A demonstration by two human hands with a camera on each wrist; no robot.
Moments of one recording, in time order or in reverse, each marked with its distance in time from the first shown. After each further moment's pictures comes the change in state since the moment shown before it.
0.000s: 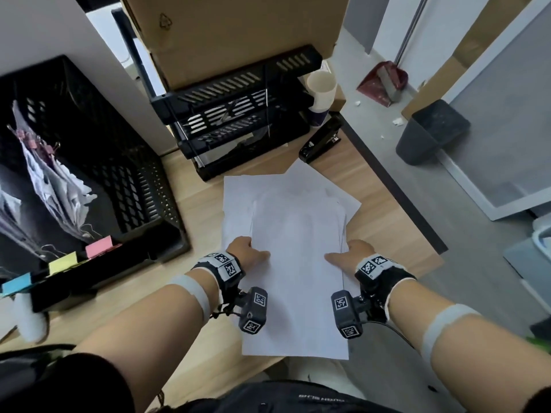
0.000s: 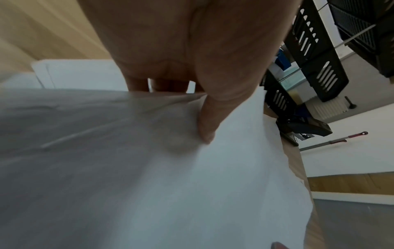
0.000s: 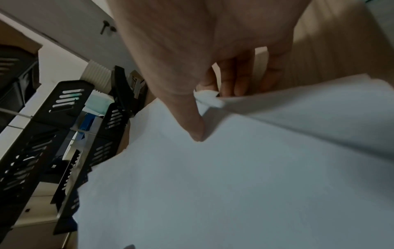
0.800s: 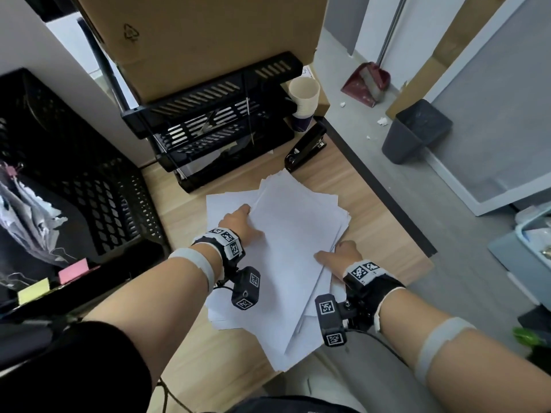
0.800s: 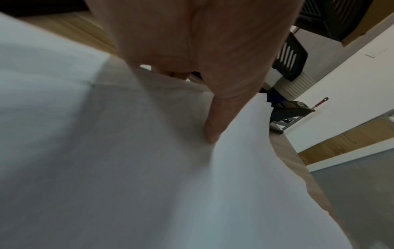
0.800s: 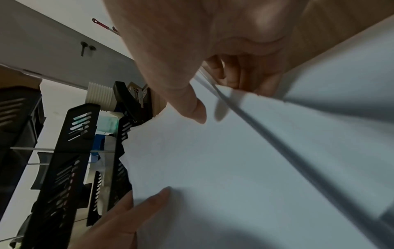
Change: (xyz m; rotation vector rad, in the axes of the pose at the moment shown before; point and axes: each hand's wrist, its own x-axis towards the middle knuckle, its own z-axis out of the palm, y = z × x) left_hand 0.047 0.057 -0.023 0.263 0.097 0.165; right_hand 0.003 -0.014 0.002 0.335 0.054 0.047
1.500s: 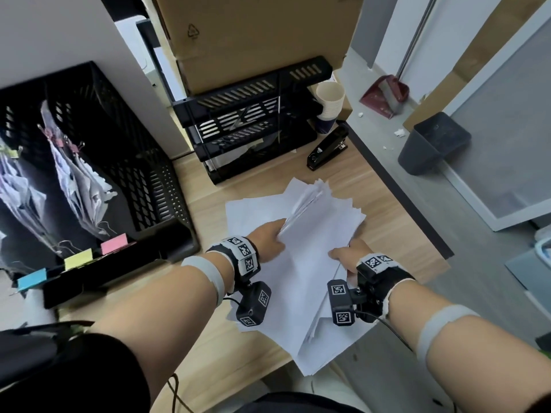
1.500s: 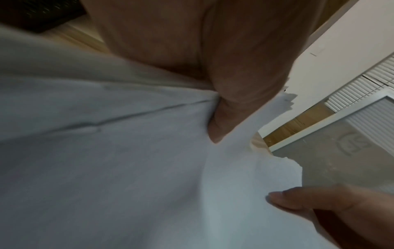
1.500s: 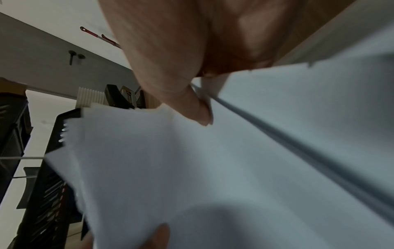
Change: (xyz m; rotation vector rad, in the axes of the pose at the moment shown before) left_hand -0.061 -0.013 0.011 0.004 -0.125 0.273; right_hand -0.003 -0.001 0.012 -0.032 -0.057 -0.010
